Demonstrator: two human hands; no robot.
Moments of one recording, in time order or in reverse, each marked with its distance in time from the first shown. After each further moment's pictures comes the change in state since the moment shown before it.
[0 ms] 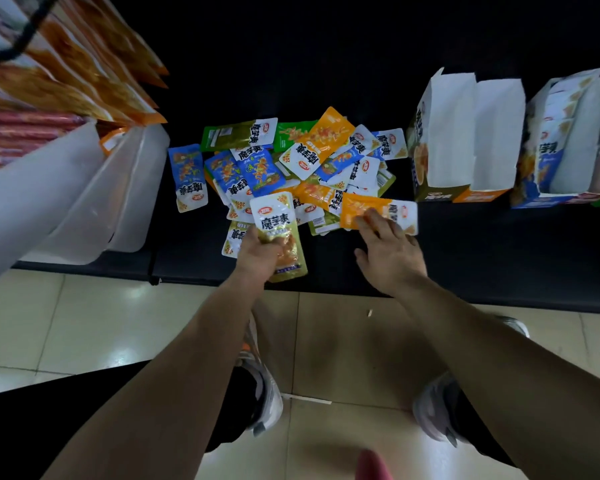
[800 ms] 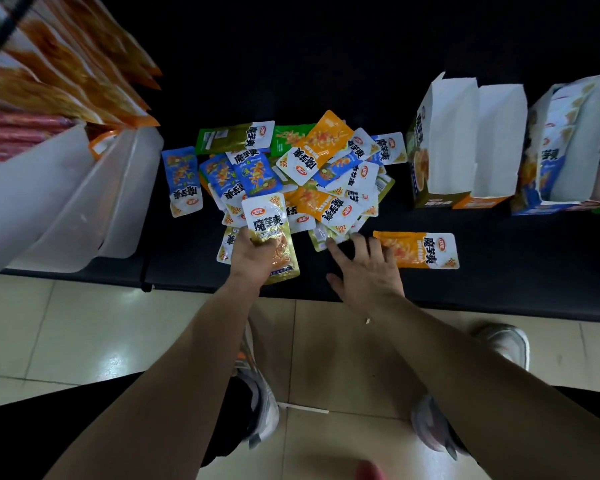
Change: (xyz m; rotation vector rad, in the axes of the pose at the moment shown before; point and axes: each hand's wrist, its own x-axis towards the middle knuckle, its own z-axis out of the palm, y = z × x) left_hand 0.007 0.003 0.001 0.033 0.096 0.042; right_hand -0.007 -0.033 0.020 -0.220 -0.063 -0.070
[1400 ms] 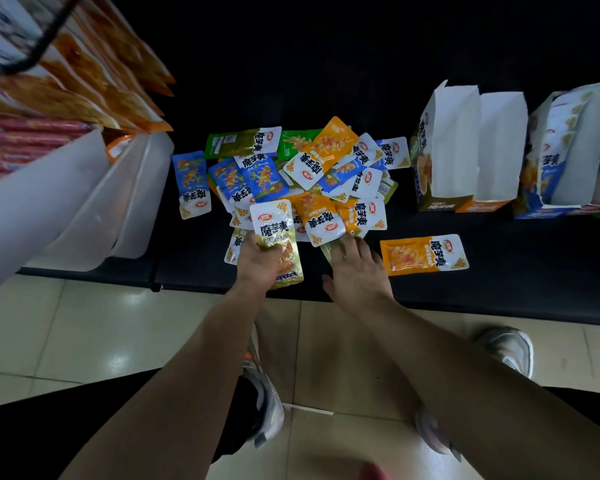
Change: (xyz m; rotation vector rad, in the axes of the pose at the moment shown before) left_hand -0.010 0.001 -0.007 -0.042 -0.011 -0.022; right_hand 0.002 -0.026 -0.005 0.104 0.082 0.009
